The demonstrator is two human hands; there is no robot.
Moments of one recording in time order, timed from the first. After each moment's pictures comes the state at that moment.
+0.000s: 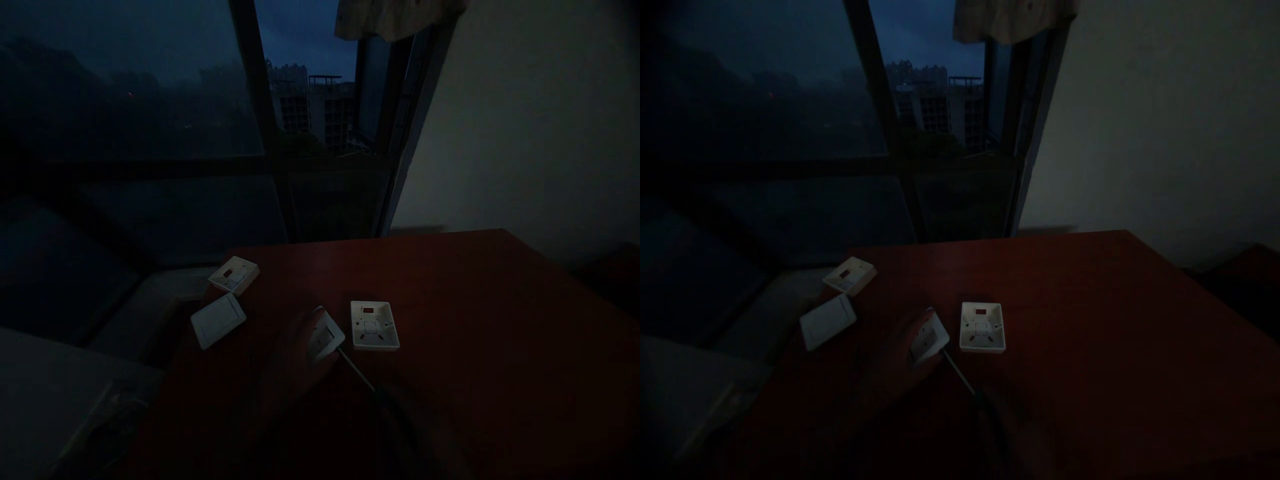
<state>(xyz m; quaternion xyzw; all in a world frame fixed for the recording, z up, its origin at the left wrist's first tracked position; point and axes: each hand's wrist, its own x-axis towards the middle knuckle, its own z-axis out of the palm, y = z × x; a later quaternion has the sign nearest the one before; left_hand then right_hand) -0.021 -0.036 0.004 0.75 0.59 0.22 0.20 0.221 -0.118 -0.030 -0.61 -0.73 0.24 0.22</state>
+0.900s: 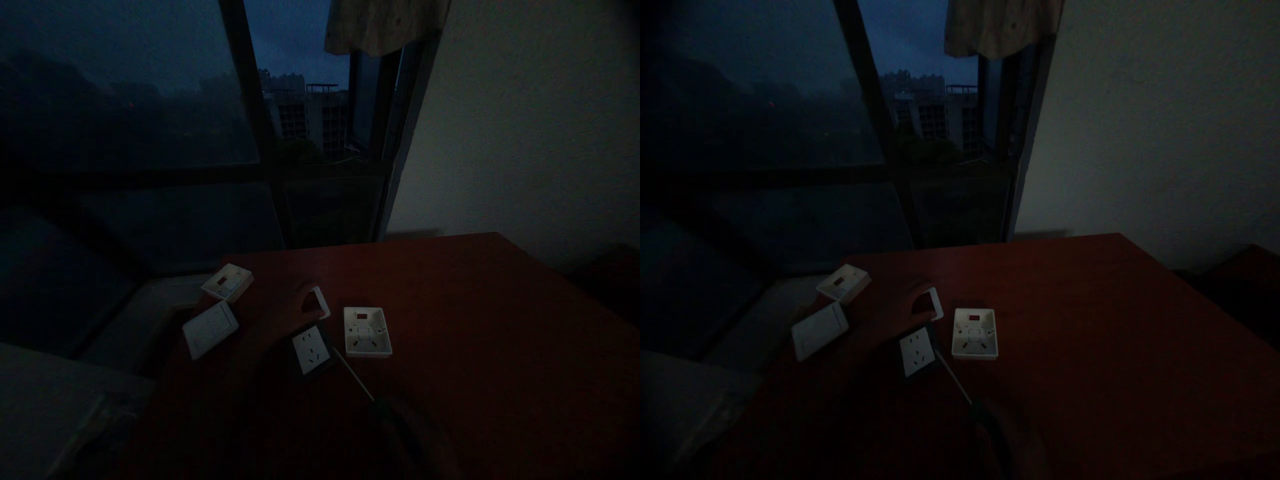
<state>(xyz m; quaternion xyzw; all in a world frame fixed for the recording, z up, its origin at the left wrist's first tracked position) -0.041 0.068 -0.004 0.81 0.53 0.17 0.16 0.217 -0.124 -0.041 -0.64 -0.65 0.25 0.32</state>
